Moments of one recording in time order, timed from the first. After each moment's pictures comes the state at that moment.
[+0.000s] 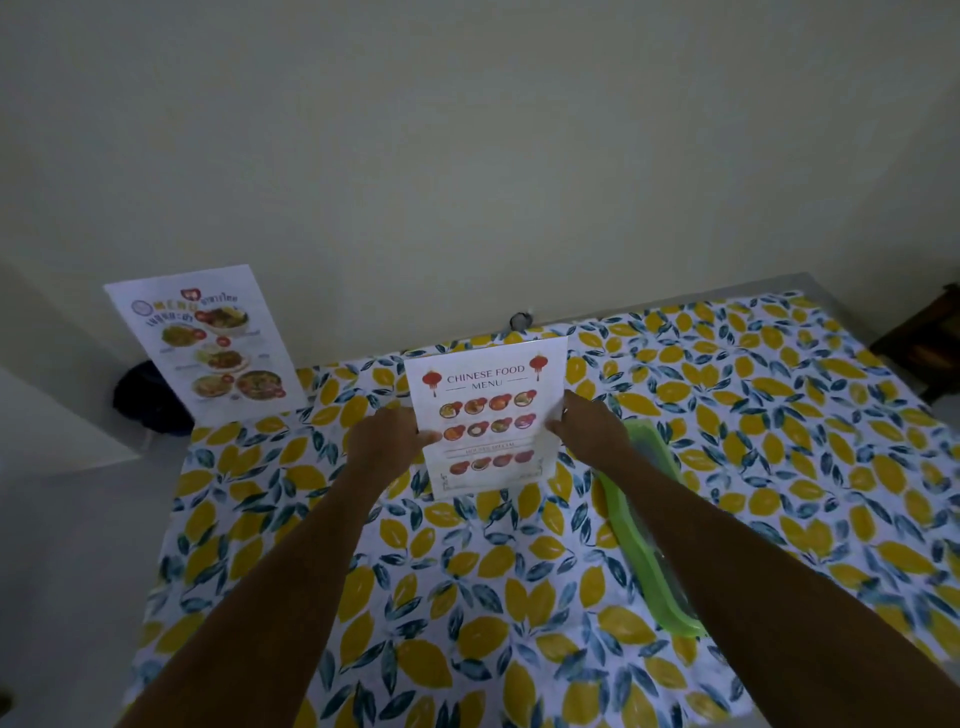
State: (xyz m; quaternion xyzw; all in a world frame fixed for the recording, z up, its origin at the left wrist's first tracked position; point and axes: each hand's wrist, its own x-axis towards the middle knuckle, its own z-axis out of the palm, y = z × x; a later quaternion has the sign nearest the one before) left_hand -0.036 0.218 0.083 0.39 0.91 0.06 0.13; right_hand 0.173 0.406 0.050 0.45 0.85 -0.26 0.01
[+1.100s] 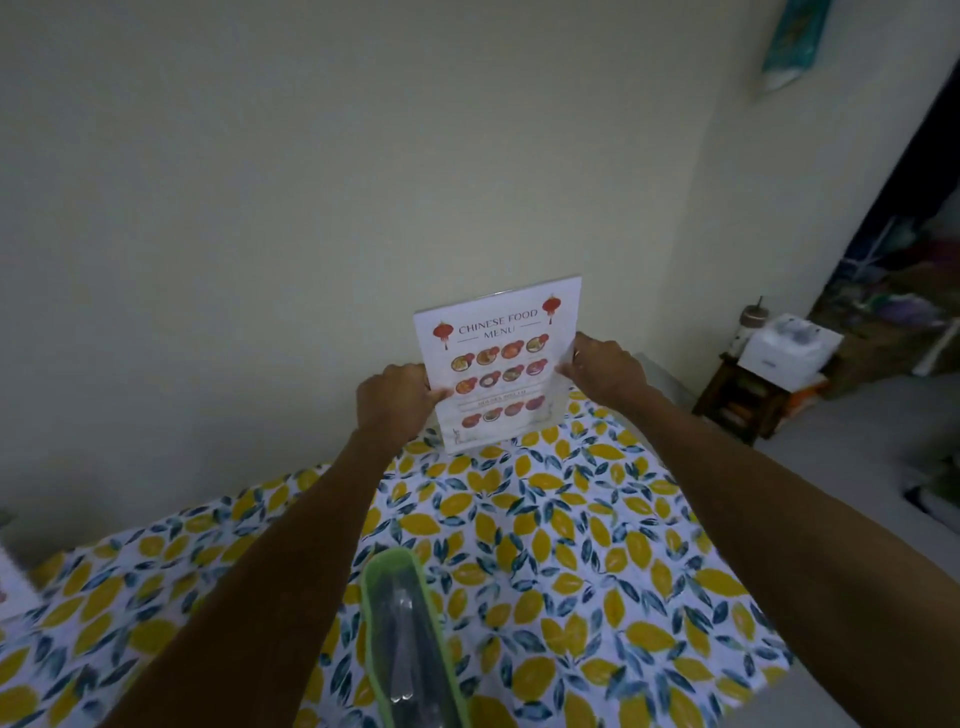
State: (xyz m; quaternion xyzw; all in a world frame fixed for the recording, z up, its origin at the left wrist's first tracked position) left_hand 0.236 0.543 0.257 0.51 0.84 0.15 -0.04; right_hand 0.470 0.706 0.256 0.52 0.84 -0.13 -0.13
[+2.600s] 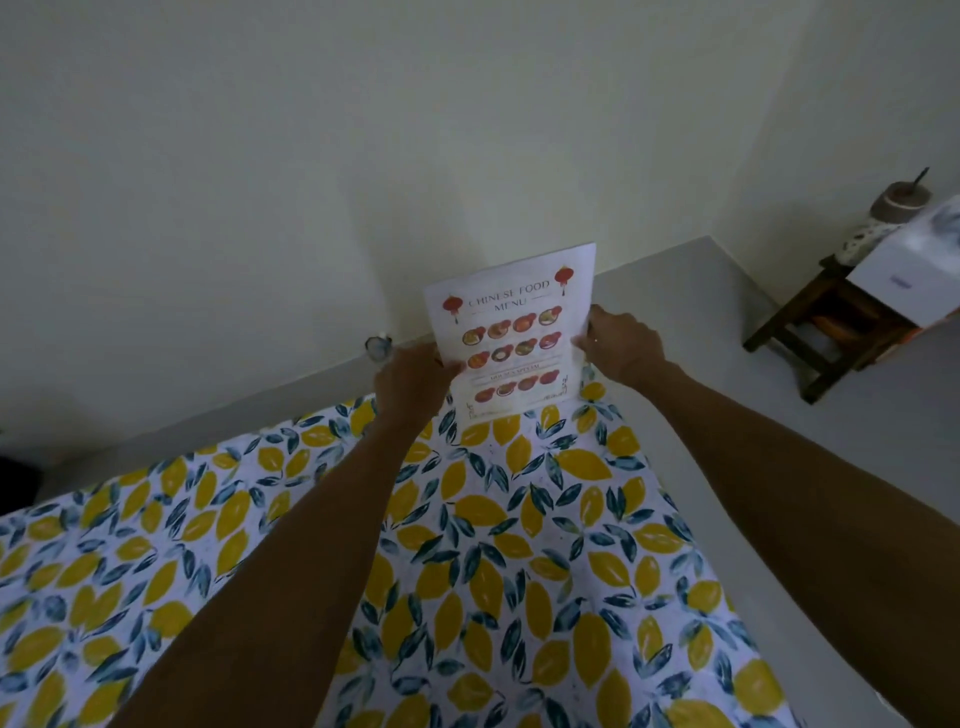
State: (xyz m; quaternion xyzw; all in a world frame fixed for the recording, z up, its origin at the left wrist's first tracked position) left_hand 0.297 0.864 0.081 0.41 0.89 0.14 0.11; right_hand 0.499 1.048 0.048 0.49 0.86 -0.16 -0.03
